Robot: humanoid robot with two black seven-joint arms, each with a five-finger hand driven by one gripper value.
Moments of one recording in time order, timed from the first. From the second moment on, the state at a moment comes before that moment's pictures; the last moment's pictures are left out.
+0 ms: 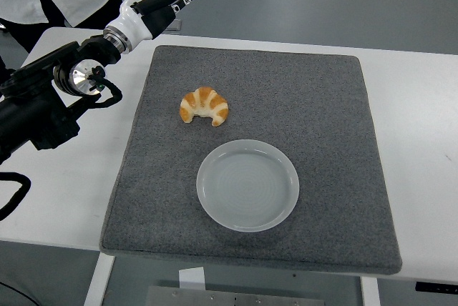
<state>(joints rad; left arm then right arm) -1.02 0.29 -0.52 -0.64 -0.10 -0.36 -0.26 0.07 0.00 -0.16 0.16 0.08 -0.19 -0.03</state>
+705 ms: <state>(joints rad) -1.03 0.29 -0.52 -0.64 -0.10 -0.36 -0.26 0.07 0.00 -0.16 0.15 0.08 -0.19 -0.03</state>
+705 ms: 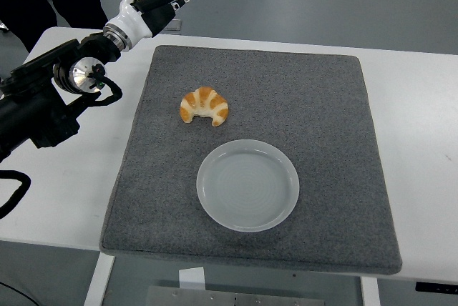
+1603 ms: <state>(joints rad) -1.03 0.29 -0.52 -0.64 -0.10 -0.36 -0.26 0.07 0.00 -0.16 0.16 0.08 -0.19 -0.03</state>
